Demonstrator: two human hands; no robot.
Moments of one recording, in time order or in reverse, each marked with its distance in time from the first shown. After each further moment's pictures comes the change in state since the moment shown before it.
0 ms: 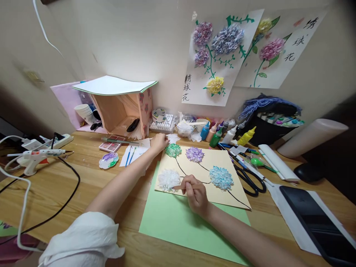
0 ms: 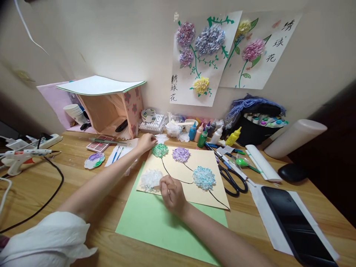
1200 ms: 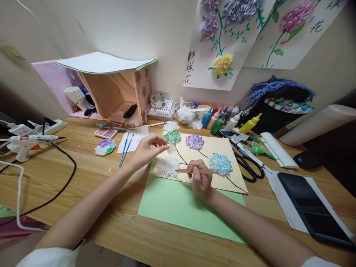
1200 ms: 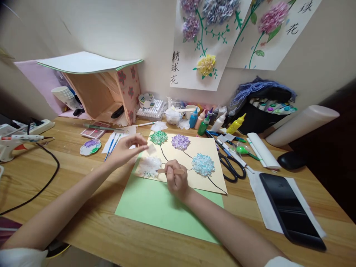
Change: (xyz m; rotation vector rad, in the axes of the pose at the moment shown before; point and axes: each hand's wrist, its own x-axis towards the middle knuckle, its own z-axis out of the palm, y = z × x) left_hand -0.115 0.010 -0.049 -0.763 -0.029 0.175; right_hand -0.005 0.011 -0.006 0.044 0.145 0.053
